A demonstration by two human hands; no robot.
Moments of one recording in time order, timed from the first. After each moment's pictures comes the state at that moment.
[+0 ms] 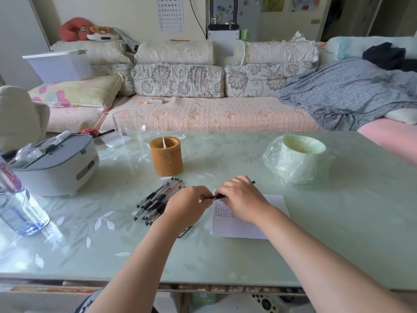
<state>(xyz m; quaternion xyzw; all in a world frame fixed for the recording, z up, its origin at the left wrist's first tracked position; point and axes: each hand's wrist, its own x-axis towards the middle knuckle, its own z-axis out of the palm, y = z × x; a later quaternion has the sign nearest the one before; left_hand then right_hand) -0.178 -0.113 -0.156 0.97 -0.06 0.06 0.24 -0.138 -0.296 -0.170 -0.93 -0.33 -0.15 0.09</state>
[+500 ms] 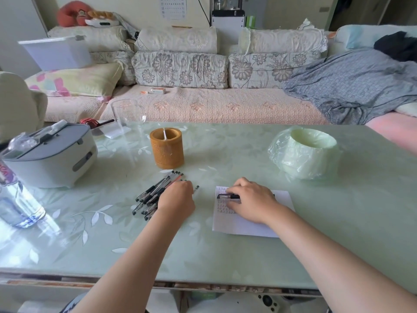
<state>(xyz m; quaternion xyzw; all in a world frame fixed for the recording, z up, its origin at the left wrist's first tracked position) -0.159 -0.094 -0.174 0.99 0.03 0.03 0.11 -0.135 -0.308 -0.185 -0.97 -0.20 0.00 0.10</state>
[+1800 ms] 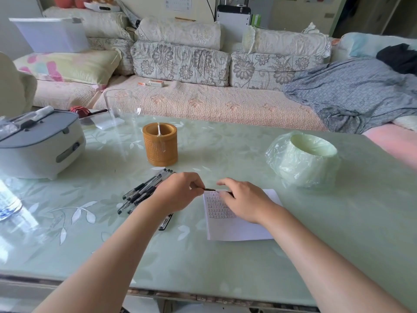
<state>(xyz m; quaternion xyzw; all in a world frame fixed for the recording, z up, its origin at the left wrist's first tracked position) -0.136 -0.098 -0.166 0.96 -0.07 0.02 0.28 -0.129 -0.306 -0.166 -0.96 -0.22 0.03 0.19</state>
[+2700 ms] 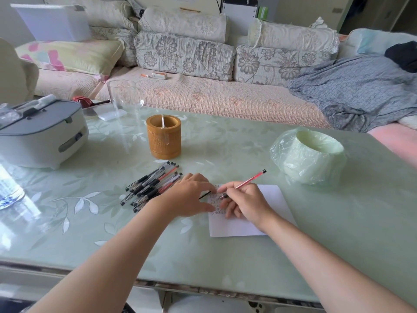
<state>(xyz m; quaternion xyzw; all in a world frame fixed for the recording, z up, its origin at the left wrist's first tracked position) -0.143 -0.103 -0.187 0.96 -0.19 -0.03 0.20 -0.145 -0.295 -0.189 -0.76 -0.08 0.13 0.63</state>
